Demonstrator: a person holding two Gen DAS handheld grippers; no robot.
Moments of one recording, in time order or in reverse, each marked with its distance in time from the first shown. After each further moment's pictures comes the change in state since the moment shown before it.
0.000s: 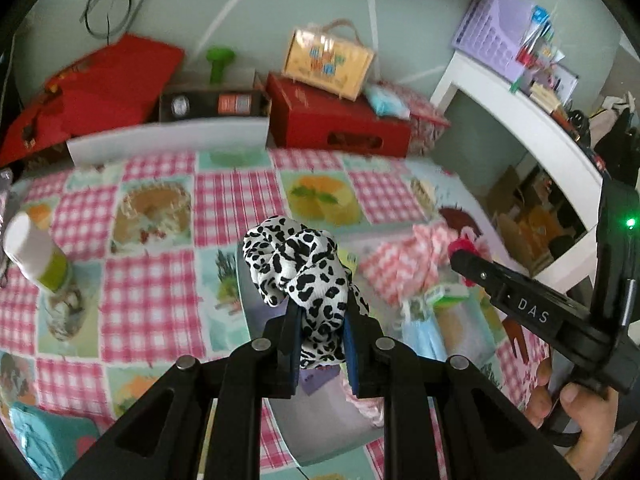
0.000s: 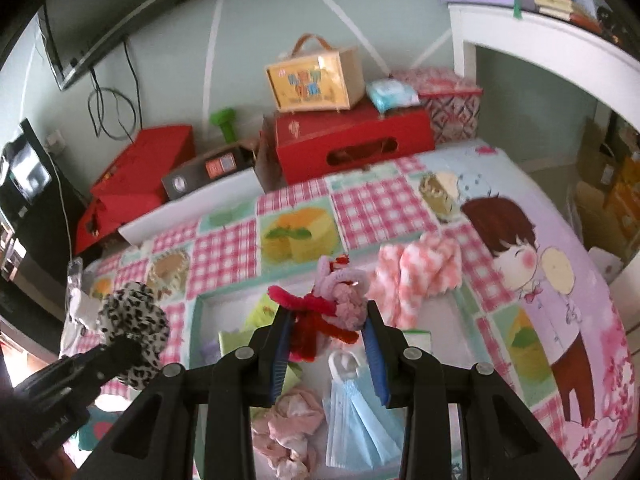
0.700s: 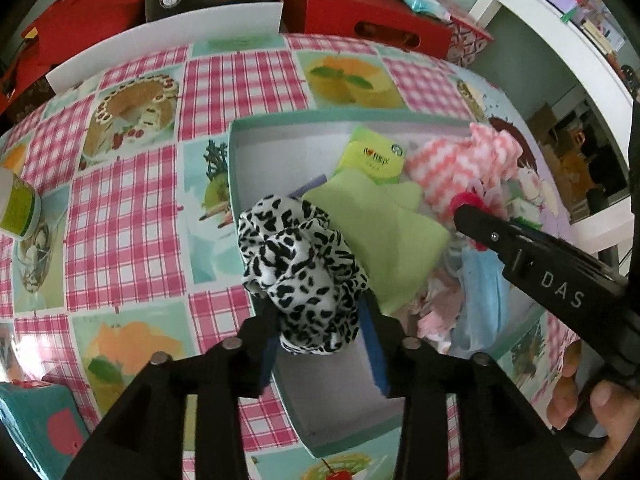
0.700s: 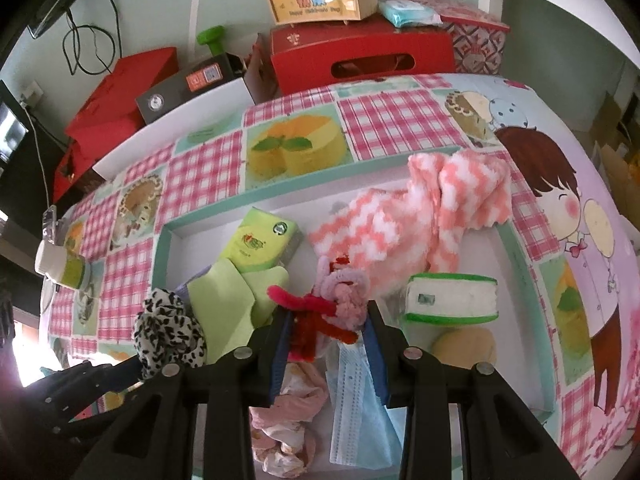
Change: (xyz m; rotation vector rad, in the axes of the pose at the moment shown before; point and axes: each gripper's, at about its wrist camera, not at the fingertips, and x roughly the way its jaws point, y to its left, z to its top) left arm 0.073 0.005 -0.029 -0.015 0.315 0.091; right arm 0.068 0.008 -0.026 -0.028 0.244 -0.032
